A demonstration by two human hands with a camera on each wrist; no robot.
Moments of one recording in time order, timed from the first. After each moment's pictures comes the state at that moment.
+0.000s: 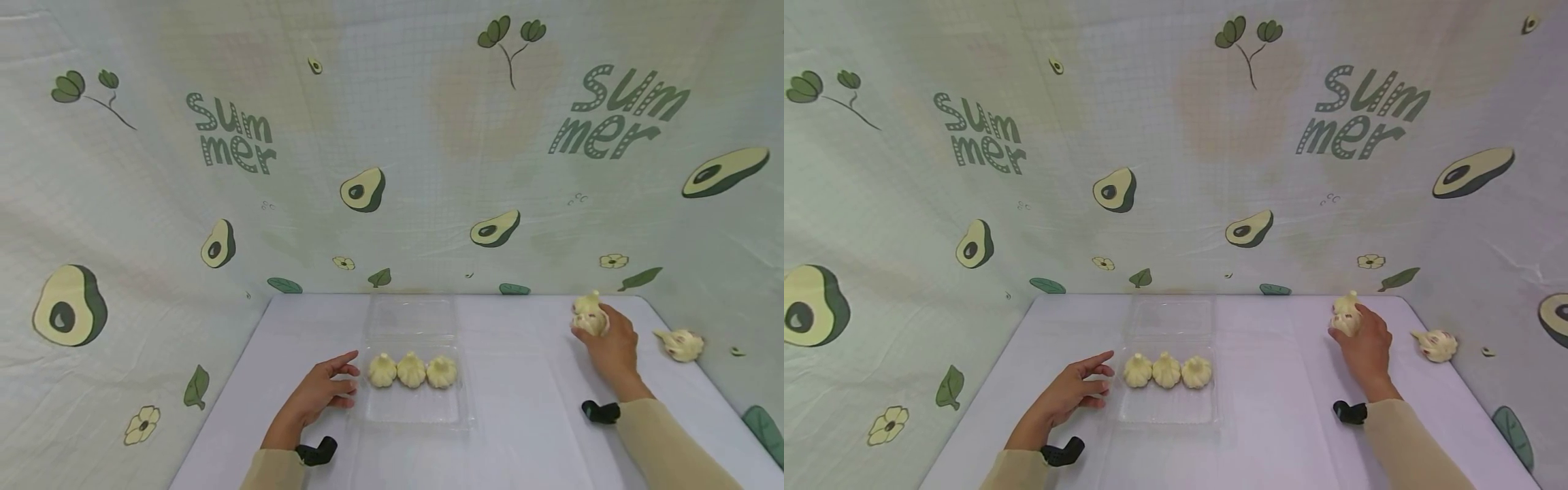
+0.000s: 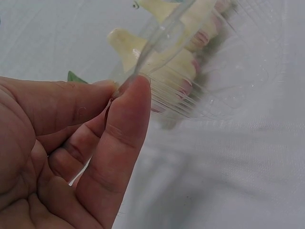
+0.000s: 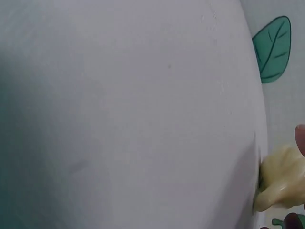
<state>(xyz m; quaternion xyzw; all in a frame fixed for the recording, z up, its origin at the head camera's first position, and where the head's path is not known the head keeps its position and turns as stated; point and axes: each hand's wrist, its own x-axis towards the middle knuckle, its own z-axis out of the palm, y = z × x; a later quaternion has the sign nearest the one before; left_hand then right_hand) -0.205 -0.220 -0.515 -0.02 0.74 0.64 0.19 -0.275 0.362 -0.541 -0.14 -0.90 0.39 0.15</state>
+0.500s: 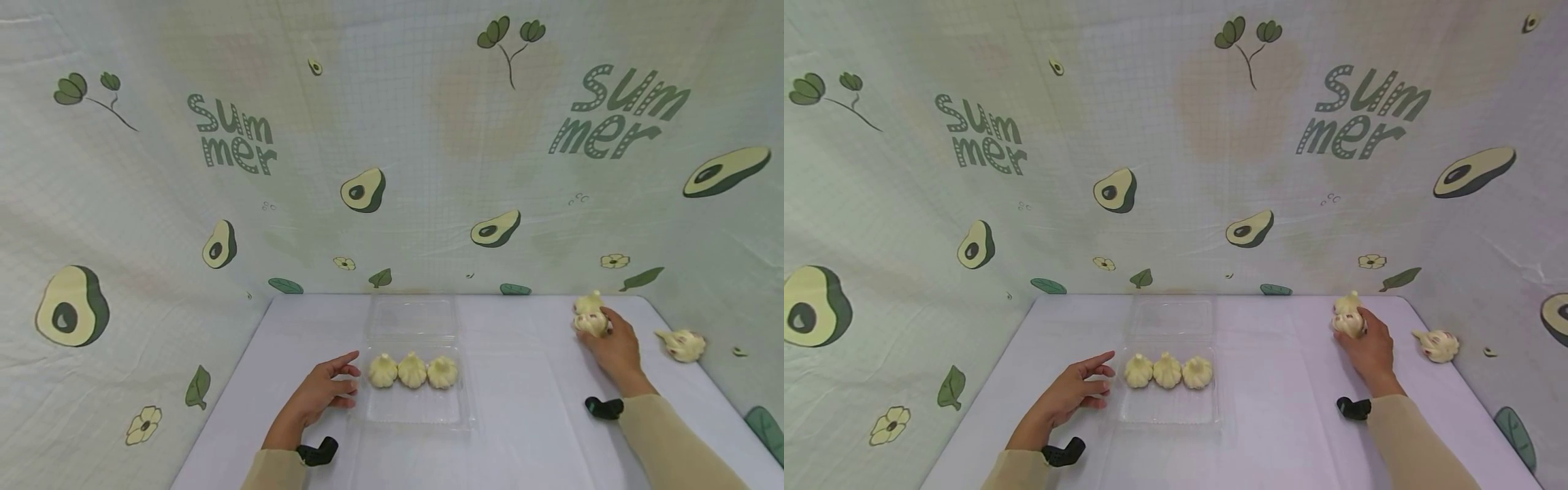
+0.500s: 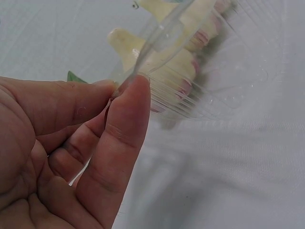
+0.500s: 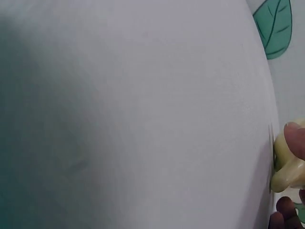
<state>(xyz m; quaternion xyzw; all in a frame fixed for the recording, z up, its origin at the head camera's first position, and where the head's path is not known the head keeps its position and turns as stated) -0.204 -0.220 -0.513 -0.01 0.74 0.64 0.19 -0.282 0.379 -0.553 -0.13 -0.91 0.38 0.13</state>
